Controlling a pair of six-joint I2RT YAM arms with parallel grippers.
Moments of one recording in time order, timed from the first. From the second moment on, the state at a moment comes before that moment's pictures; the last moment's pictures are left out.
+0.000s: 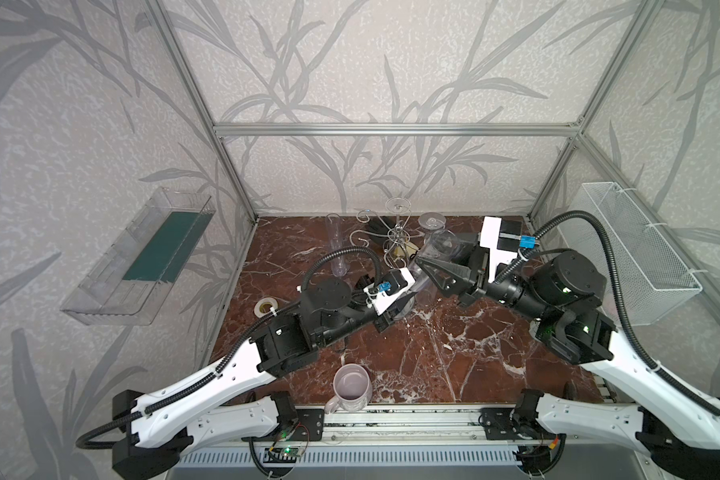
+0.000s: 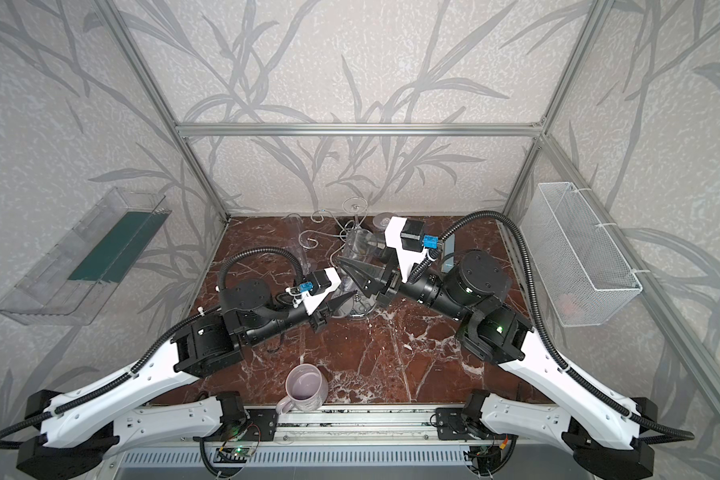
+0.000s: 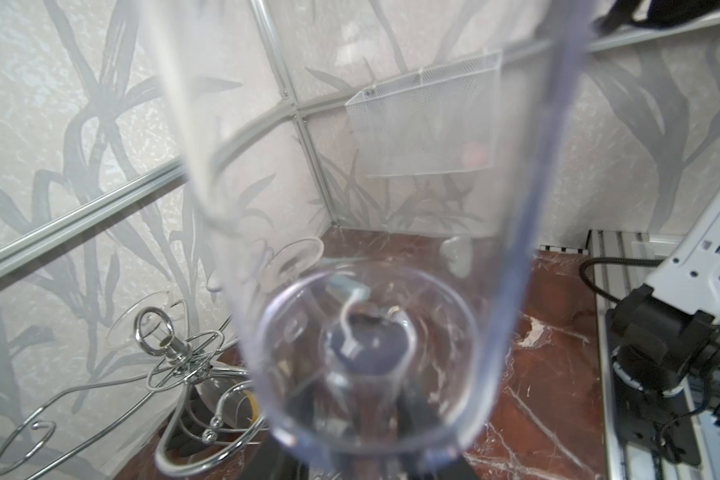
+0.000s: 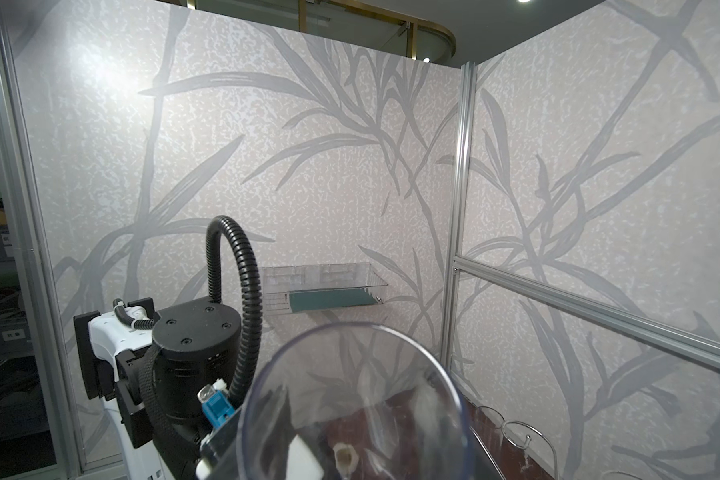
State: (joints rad) left arm -1.05 0.97 1.10 -0.25 -0.07 0.28; right arm 0.96 1.00 1.30 0.00 -0.22 0.06
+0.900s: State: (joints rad) left arm -1.05 0.70 0.88 -0.02 -0.29 0.22; right arm 0.95 0.38 0.62 -0.26 0.44 -0.11
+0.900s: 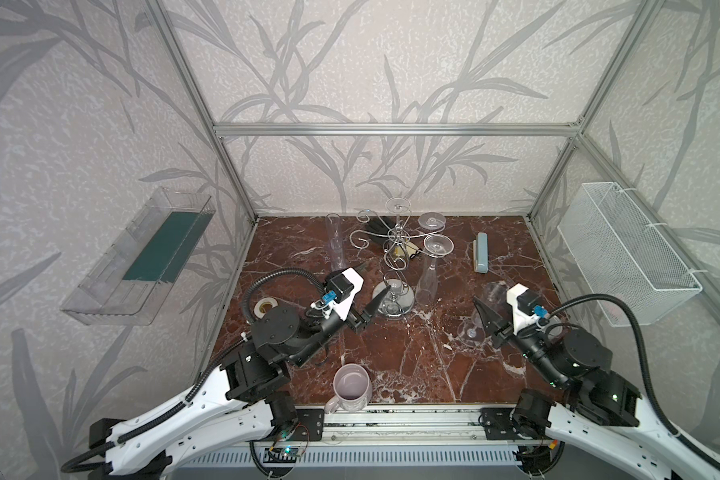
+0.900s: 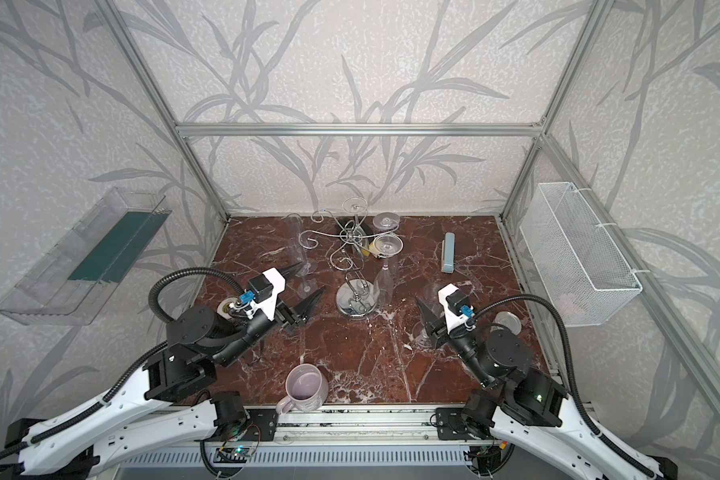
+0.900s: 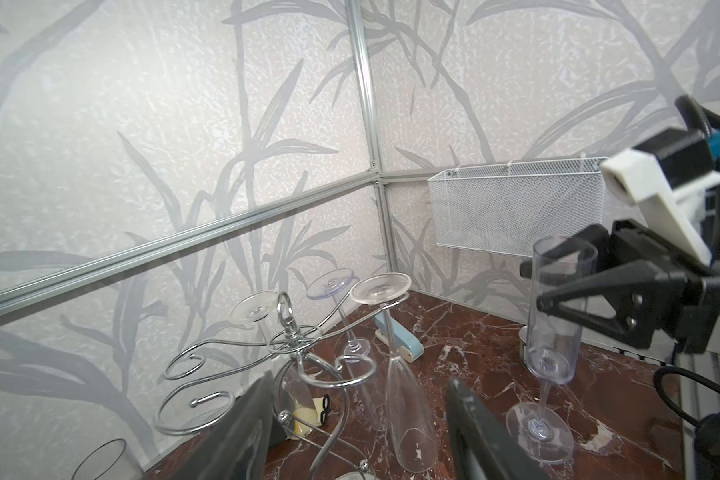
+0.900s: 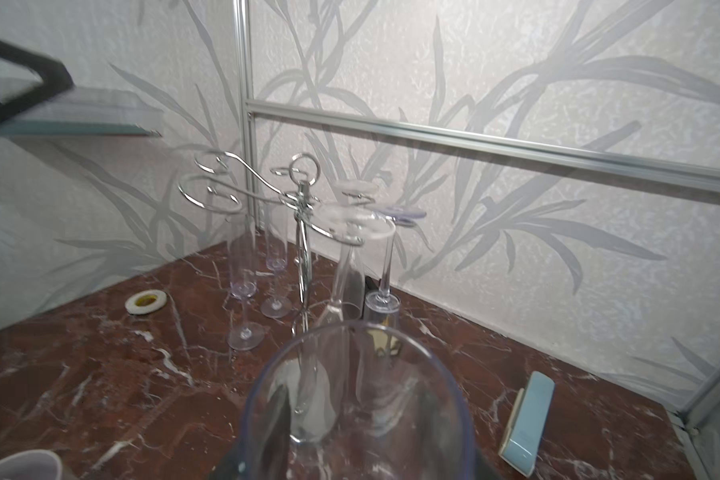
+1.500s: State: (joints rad) left arm -1.05 0.60 0.77 0.09 -0.51 0.27; right arm 0.40 0.76 0.40 0.30 0.21 0.01
